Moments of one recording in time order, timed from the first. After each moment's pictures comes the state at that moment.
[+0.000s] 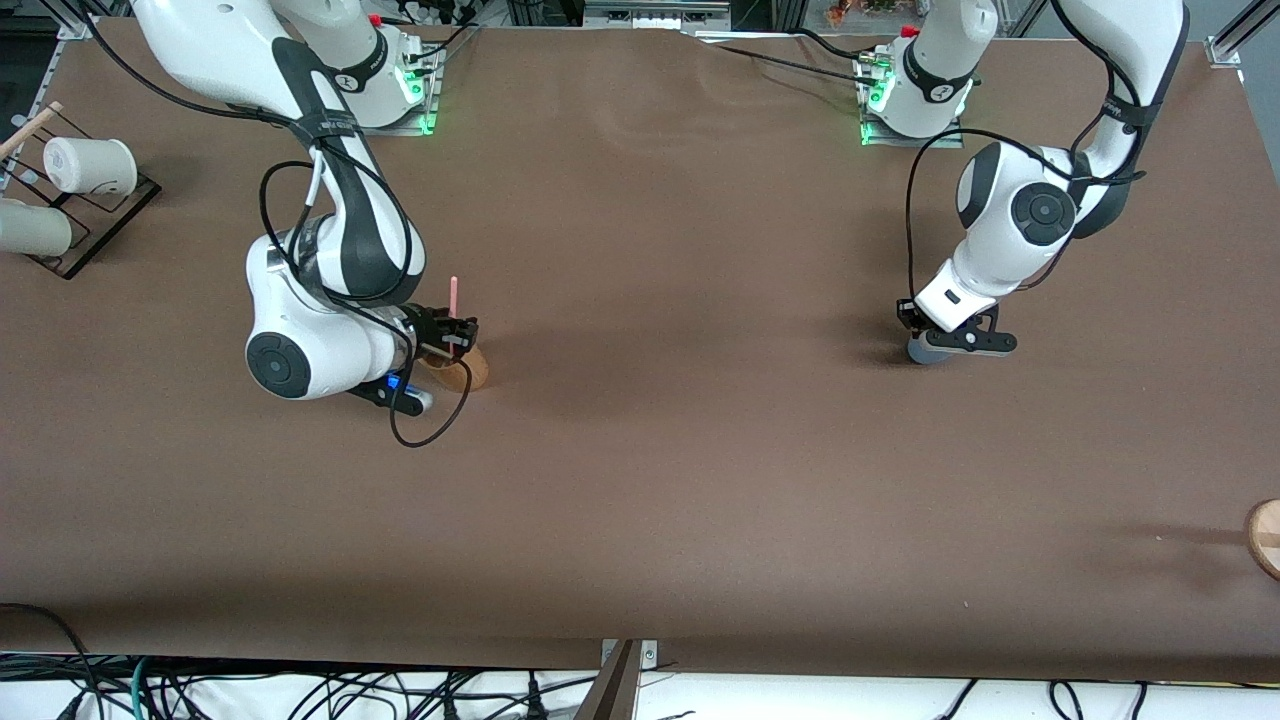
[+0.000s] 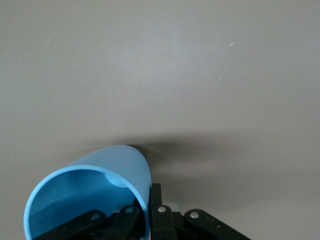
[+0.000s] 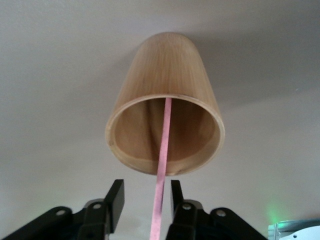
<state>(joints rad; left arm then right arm) -0.03 0.18 -0.13 -2.39 0.03 2.59 -0.11 0.34 0.55 -0.04 -1.61 0.36 1.71 0.50</state>
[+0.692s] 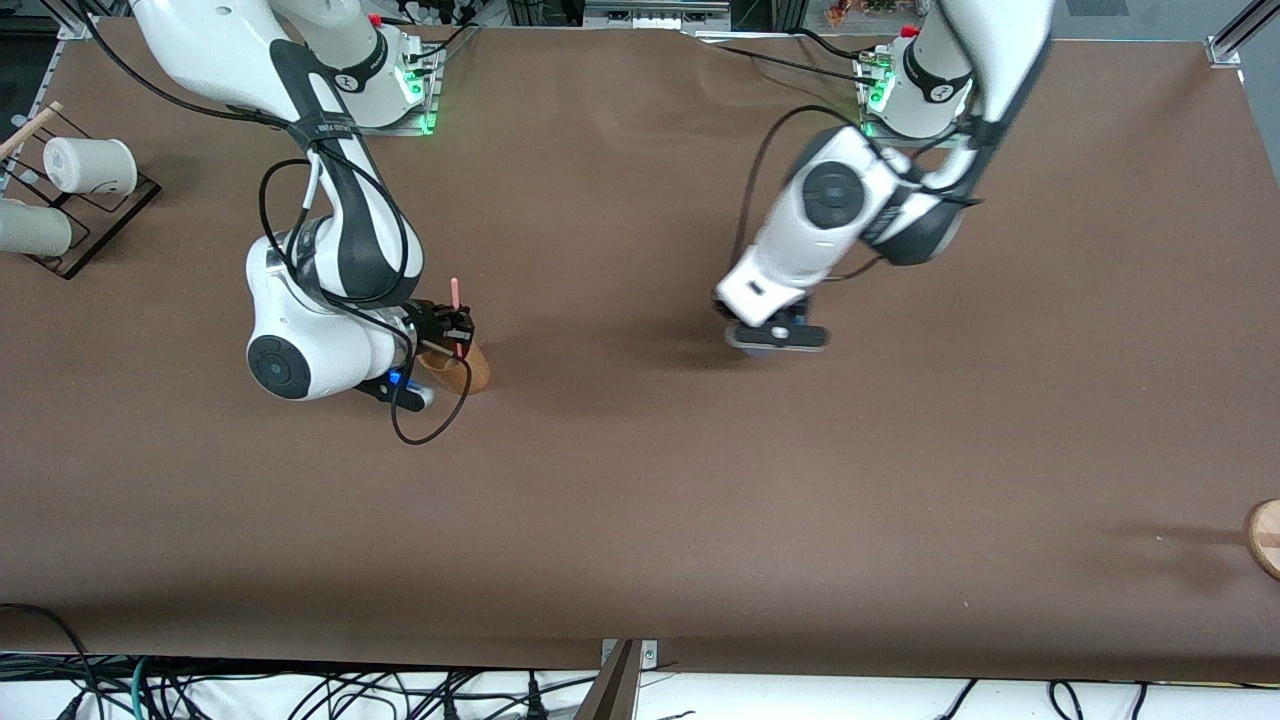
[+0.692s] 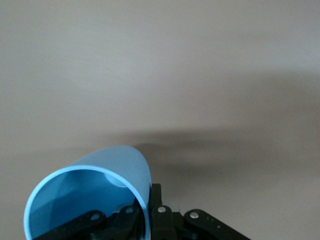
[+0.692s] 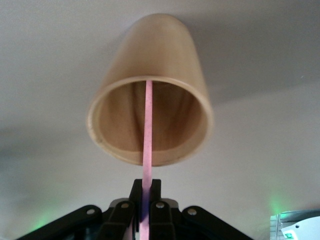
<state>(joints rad) -0.30 0.46 -0.40 -1.82 0.10 2.28 -0.69 0.33 0.54 -0.05 -1.61 0.38 1.68 0.50</state>
